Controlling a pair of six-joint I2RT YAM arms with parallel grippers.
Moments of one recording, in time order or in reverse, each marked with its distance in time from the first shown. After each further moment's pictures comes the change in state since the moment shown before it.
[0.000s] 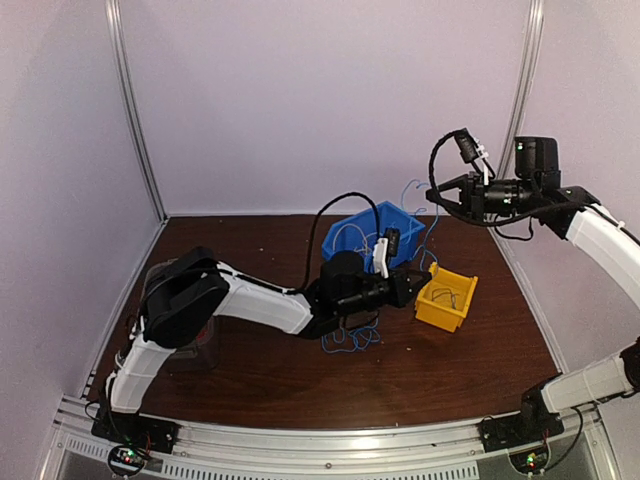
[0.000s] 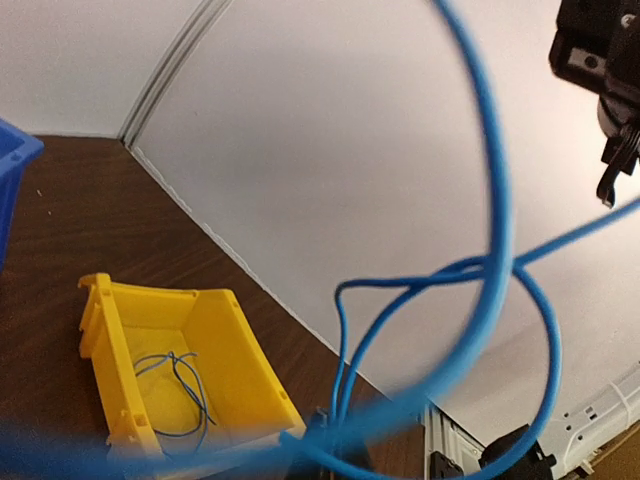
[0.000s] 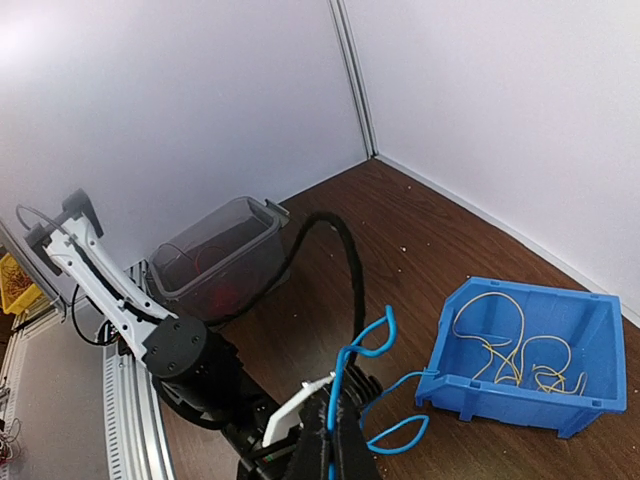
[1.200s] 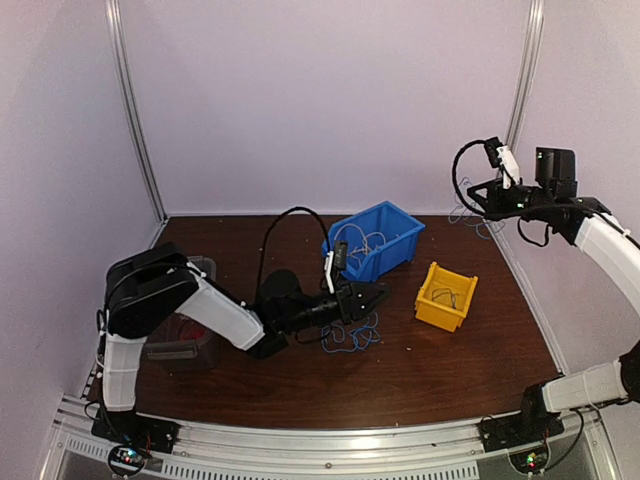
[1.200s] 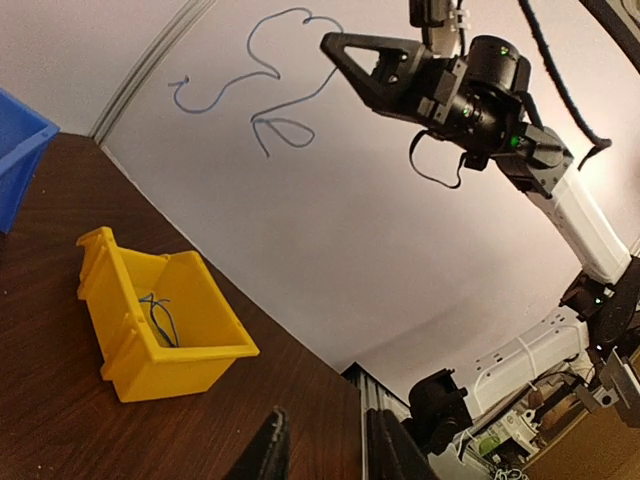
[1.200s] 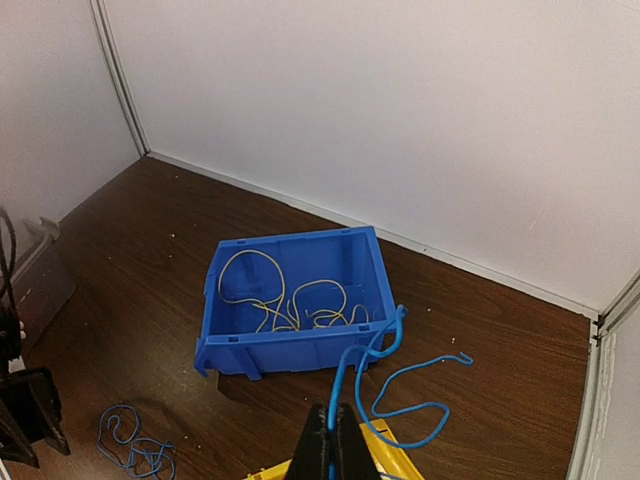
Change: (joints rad) left arm 0.052 -0.177 -0.523 0.470 0.148 -0.126; right arm -0.179 -0.032 -0.063 0.033 0.406 -0.059
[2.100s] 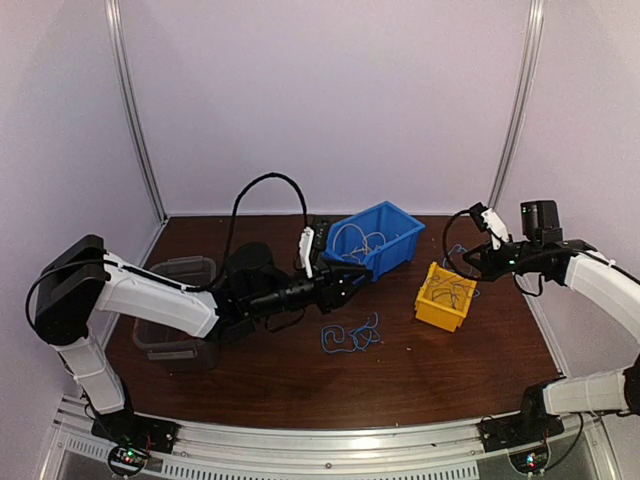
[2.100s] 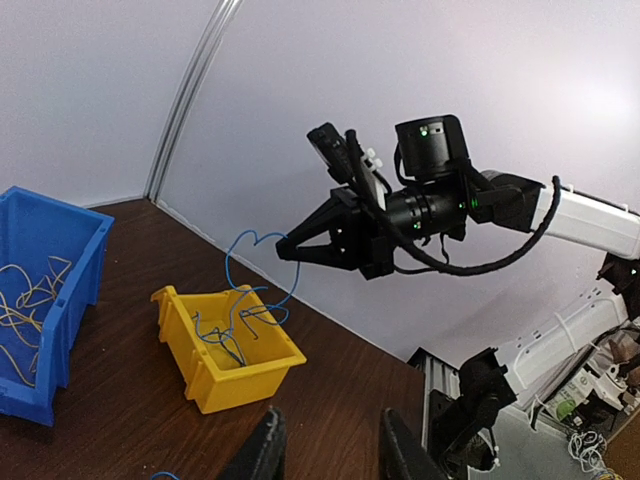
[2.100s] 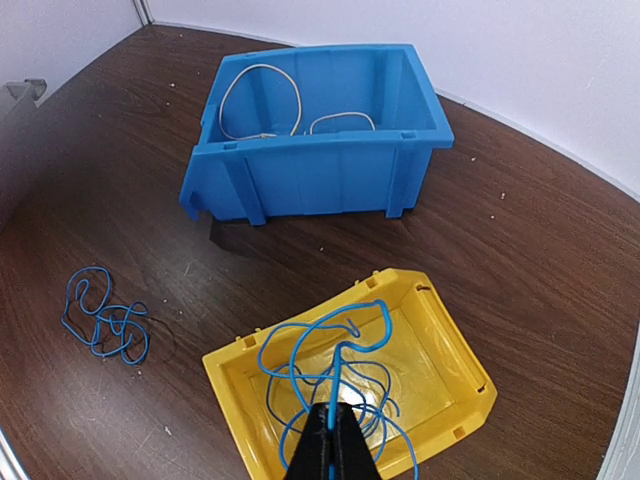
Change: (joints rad) left arm -0.001 -0.405 -0.128 -0.379 -0.083 0.328; right arm 0.000 -0.097 -0.352 -0.032 0.010 -0.157
